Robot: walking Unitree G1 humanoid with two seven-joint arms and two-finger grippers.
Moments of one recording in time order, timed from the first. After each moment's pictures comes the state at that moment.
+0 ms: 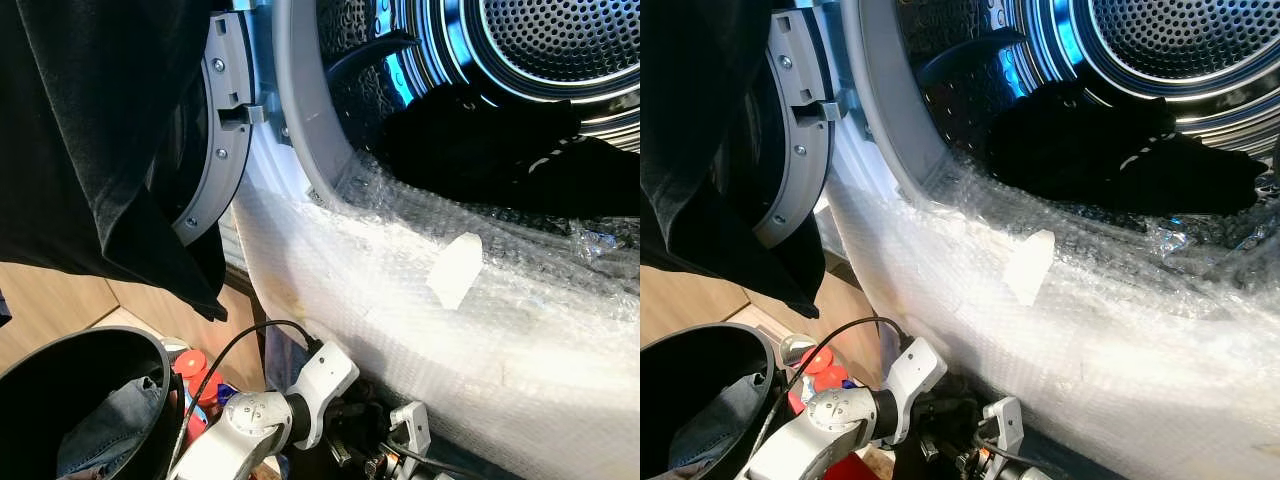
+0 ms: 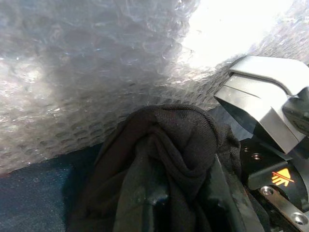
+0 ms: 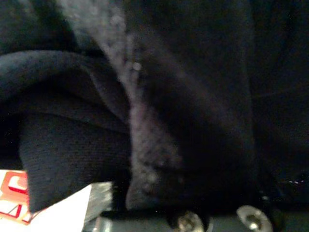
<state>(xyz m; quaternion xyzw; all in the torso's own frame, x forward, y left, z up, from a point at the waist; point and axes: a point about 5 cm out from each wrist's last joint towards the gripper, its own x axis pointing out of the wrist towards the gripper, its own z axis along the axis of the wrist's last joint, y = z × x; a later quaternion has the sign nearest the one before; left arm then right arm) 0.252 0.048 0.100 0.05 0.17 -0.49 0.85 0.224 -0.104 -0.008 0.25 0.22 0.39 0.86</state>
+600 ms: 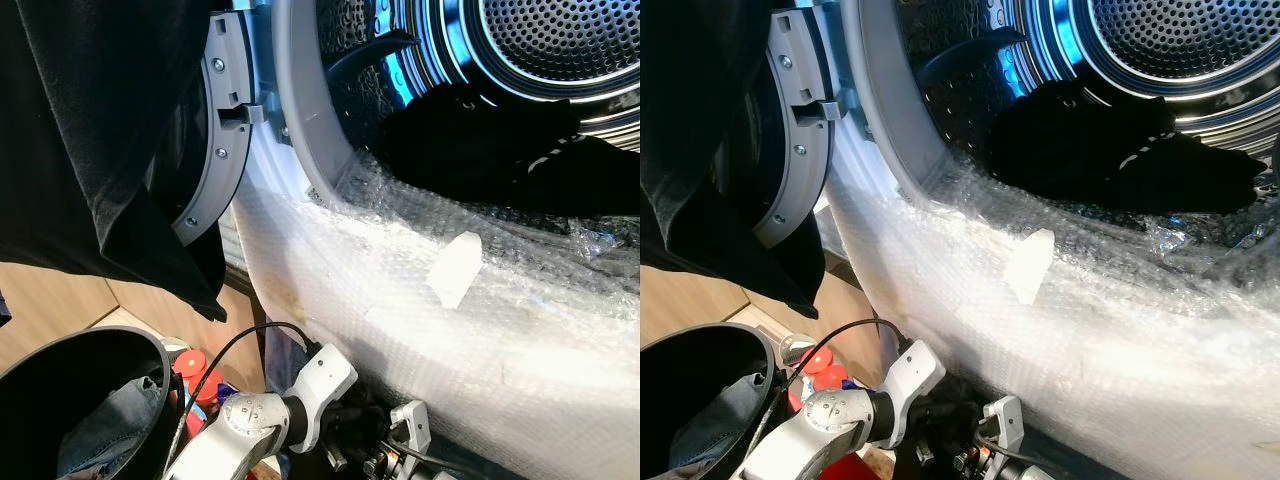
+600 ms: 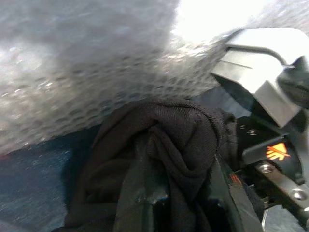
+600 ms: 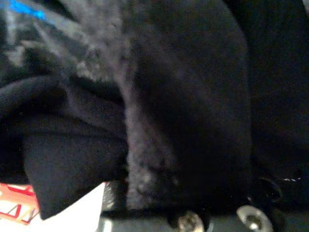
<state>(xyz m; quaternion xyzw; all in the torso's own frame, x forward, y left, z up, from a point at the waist) 0.250 0.052 0.099 0.08 0.18 -0.49 0.85 0.227 -0.109 -0.008 0.24 0.22 0.38 0.87</state>
